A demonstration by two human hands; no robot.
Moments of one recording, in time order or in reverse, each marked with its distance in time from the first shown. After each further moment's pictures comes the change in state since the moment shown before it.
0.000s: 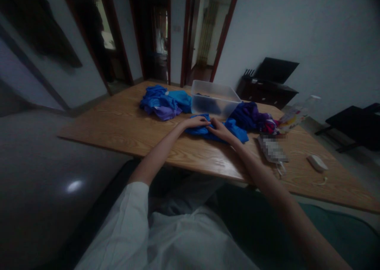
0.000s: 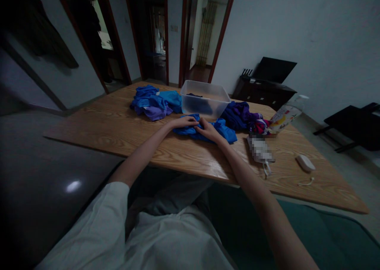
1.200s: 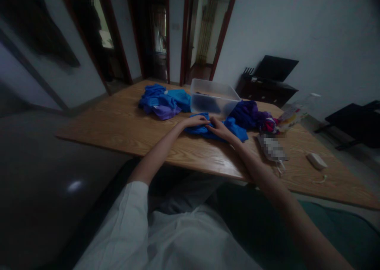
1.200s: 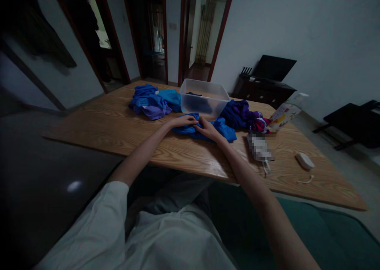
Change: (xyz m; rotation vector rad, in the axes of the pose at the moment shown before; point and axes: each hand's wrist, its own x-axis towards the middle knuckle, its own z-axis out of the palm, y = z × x) left_hand 0.001 0.000 0.002 -0.060 -0.009 -0.003; right_hand 0.001 0.010 0.002 -0.008 -0.006 -0.044
